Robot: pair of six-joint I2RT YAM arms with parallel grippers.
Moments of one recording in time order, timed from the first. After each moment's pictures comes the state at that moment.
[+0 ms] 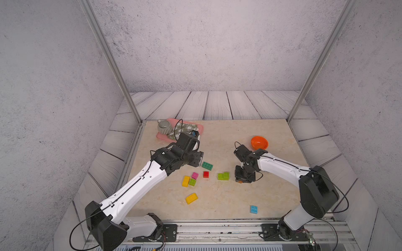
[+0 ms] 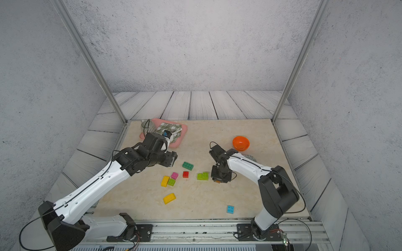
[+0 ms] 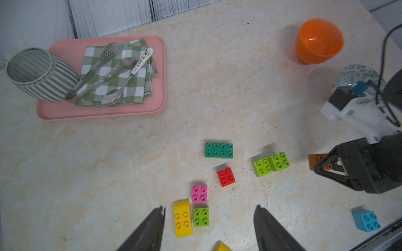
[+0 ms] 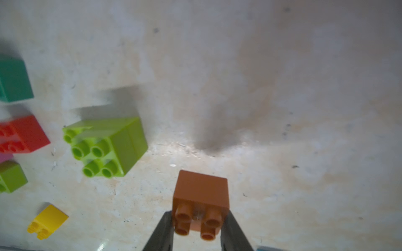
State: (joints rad) left arm -0.69 1.25 1.26 -0.84 -0.14 -0.23; right arm 0.65 1.65 1.11 -0.91 -0.14 0.74
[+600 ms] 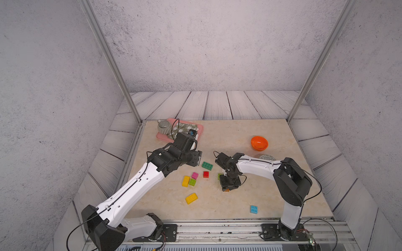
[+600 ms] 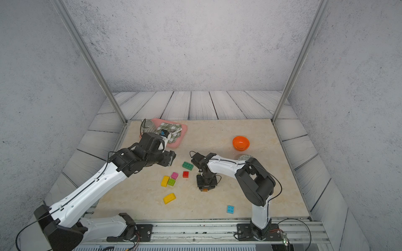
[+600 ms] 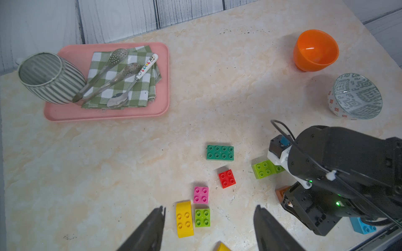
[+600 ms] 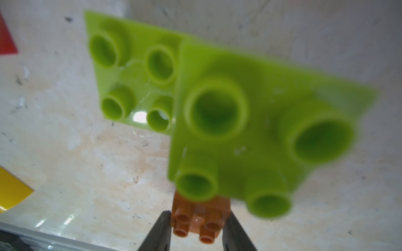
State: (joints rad) left arm -0.68 1.22 1.26 -0.84 -0.14 -0.23; right arm 0.82 1.85 1.21 -0.92 -0.21 0.65
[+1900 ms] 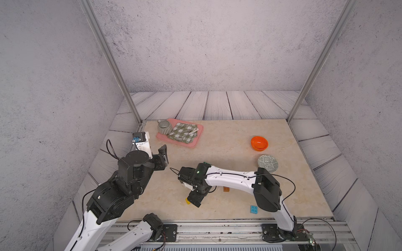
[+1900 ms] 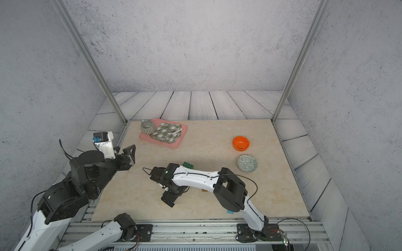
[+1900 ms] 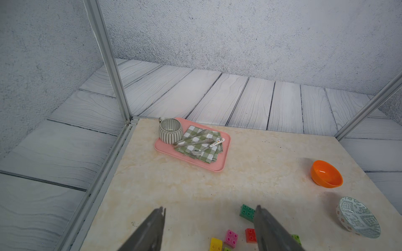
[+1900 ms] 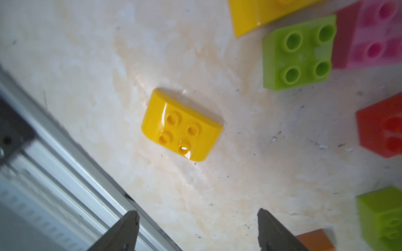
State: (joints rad) left arm -0.67 0.75 1.28 -0.91 -0.54 -0.37; right arm 1.22 2.05 1.72 -1.13 -0.08 0.08
